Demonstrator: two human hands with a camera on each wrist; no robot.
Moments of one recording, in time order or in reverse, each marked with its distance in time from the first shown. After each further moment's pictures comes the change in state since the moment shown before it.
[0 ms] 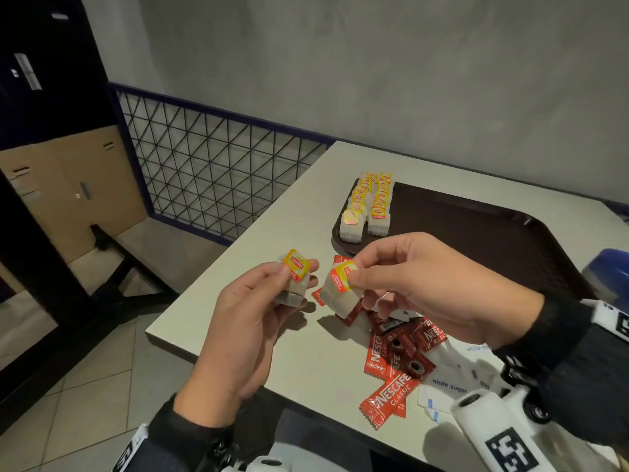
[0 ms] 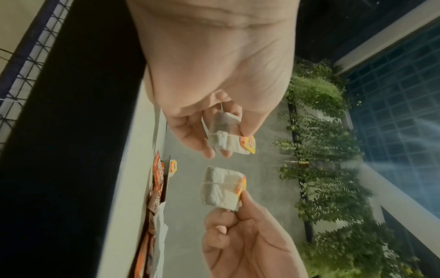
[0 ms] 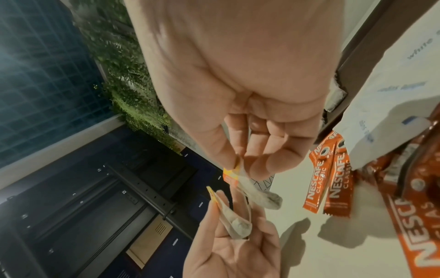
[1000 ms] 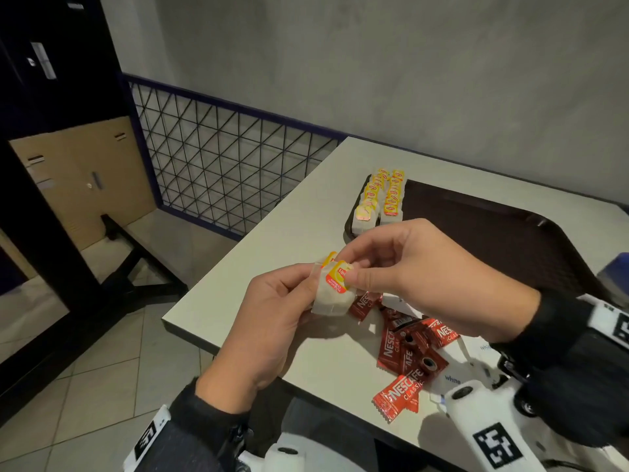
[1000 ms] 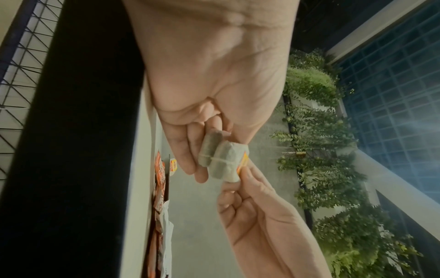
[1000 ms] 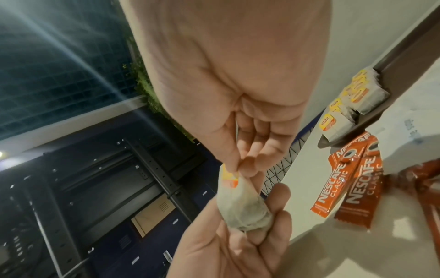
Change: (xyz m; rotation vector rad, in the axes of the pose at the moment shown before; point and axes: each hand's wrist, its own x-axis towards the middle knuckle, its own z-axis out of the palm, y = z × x) left_hand 0.002 -0.003 0.005 0.101 -0.075 -0.088; right_hand 0.008 -0.004 0.010 -0.193 -0.047 -0.245
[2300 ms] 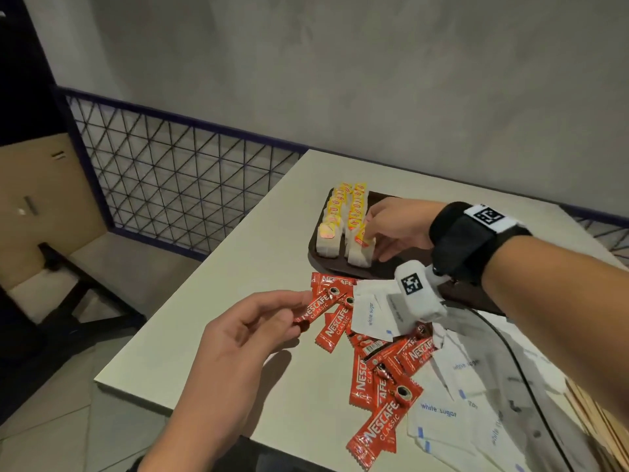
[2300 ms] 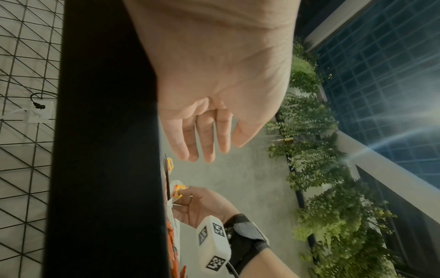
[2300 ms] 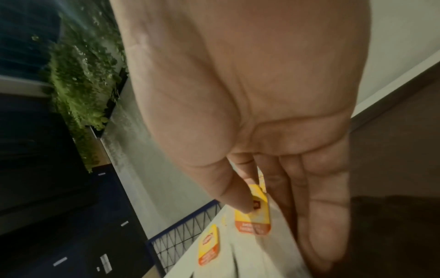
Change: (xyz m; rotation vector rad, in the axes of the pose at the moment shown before) left_hand -0.002 -0.007 -0.006 0.124 -0.030 0.098; right_hand 0.114 0.053 -0.091 -0.218 0.149 0.572
